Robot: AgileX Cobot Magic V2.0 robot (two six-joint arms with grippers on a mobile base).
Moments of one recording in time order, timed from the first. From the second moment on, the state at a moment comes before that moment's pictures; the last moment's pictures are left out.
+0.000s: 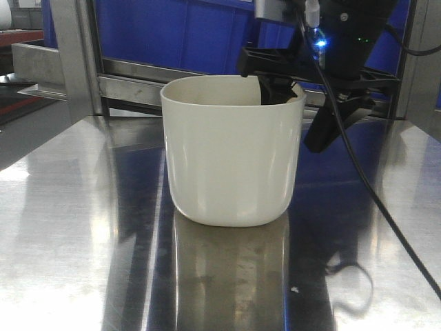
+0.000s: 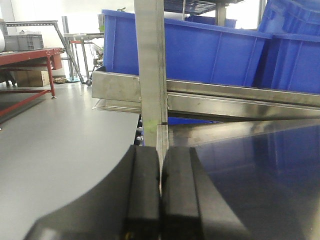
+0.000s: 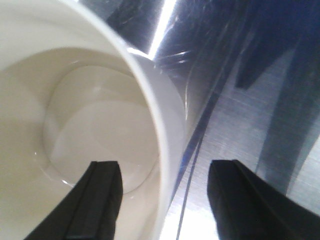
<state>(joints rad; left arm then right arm) -0.15 -0.01 0.01 -0.07 0.01 0.10 0.45 1.72 -1.31 0.20 0.84 0.12</state>
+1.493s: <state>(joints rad) -0.15 -0.01 0.01 -0.07 0.01 0.10 0.39 1.37 -1.31 0.04 0.70 0.12</state>
